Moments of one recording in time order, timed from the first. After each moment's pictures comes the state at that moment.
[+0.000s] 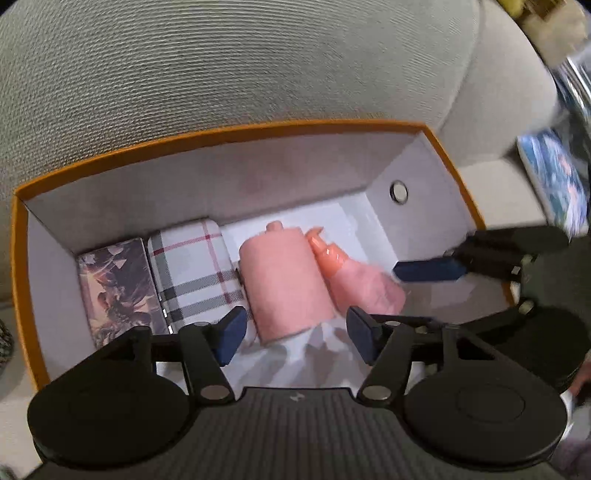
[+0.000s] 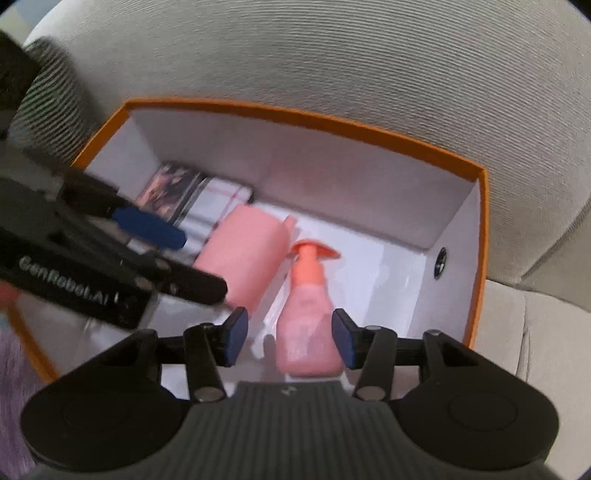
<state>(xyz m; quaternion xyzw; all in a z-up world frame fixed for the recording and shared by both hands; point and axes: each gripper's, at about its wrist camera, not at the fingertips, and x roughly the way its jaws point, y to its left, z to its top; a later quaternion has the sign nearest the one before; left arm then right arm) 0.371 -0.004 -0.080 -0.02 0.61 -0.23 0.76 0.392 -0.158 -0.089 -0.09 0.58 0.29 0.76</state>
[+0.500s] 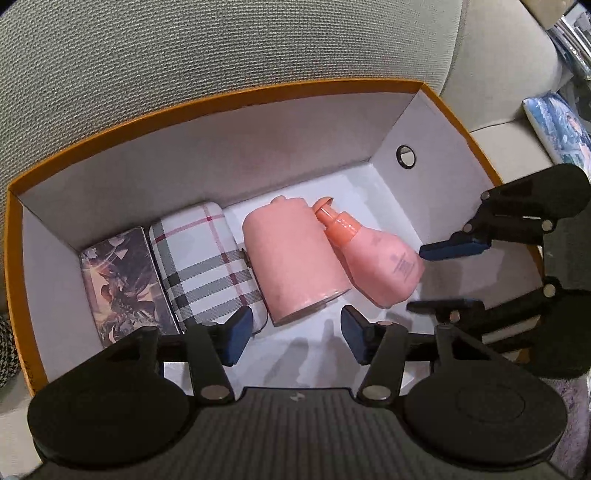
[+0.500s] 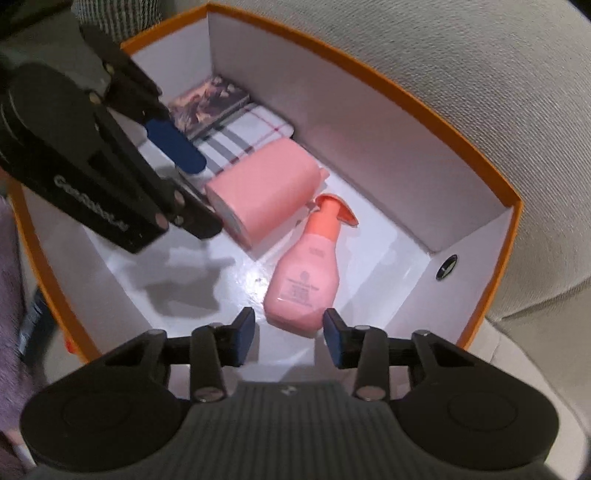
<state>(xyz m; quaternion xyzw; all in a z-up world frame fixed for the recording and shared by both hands) 0.361 -0.018 -0.097 0.03 0.61 -0.23 0.76 0.375 -0.142 -0.109 -0.27 0.56 0.35 0.71</state>
